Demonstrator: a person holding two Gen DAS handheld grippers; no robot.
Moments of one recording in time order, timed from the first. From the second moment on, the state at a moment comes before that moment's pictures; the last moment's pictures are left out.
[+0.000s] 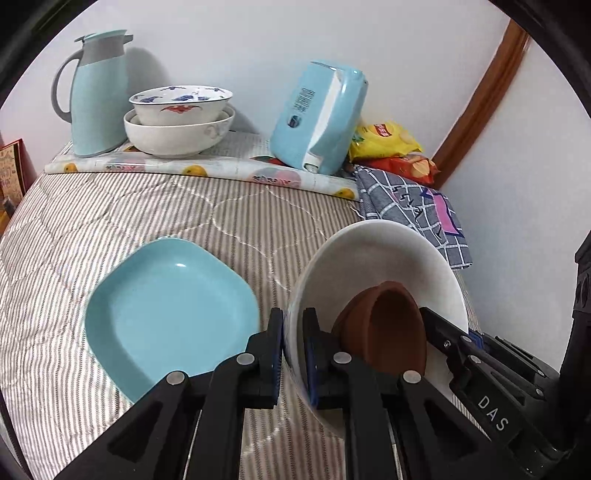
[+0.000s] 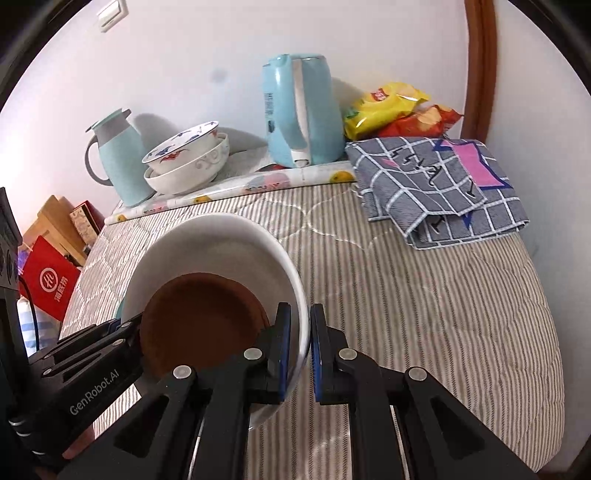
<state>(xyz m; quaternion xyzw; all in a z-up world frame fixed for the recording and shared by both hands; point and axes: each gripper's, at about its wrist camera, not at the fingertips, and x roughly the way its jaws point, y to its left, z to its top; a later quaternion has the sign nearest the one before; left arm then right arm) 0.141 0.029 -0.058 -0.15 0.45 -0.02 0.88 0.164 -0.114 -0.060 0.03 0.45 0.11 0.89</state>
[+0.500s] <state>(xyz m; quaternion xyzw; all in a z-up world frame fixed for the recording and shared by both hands) 0.145 0.090 -0.064 -0.17 0.45 0.00 0.88 0.179 -0.053 -0.063 0.01 0.45 0.13 0.88</state>
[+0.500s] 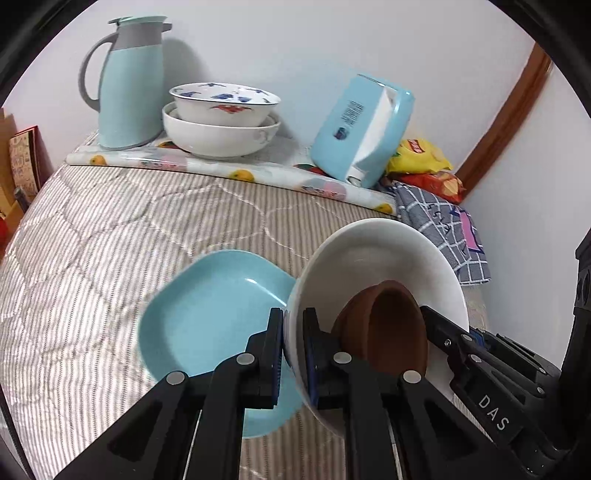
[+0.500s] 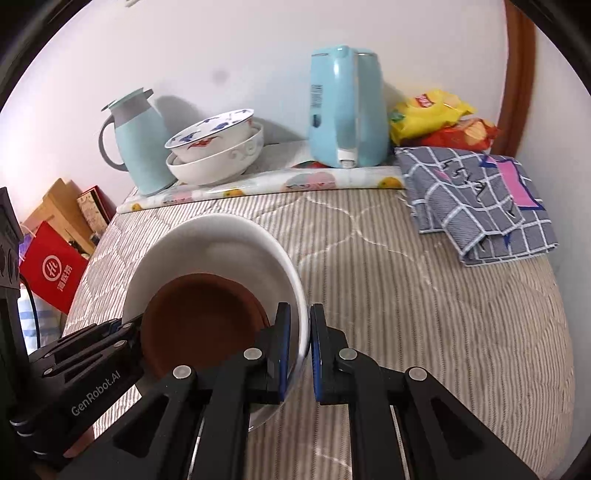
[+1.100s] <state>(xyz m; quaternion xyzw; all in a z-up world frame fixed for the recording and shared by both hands) 0.151 0.134 -0.082 -0.18 0.46 0.01 0.87 0.191 -0.006 -0.078 -0.01 0.47 0.14 0.87</state>
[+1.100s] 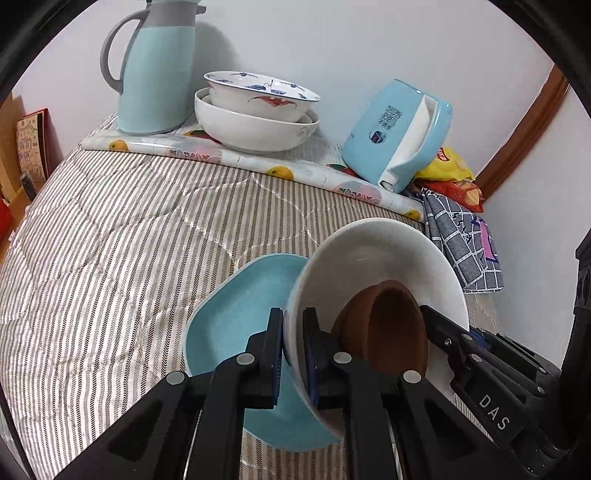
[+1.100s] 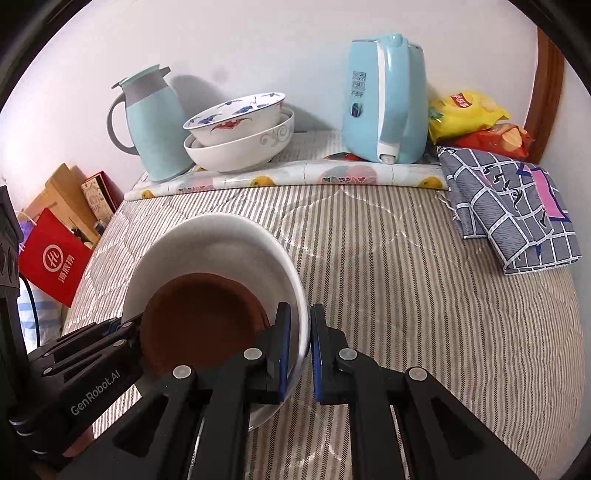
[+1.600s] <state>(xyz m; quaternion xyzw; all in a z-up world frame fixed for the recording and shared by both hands) 0.156 0.149 -0.096 -0.20 0.47 0.01 0.86 0.198 0.008 -0.091 -0.01 0.48 0.14 0.87</state>
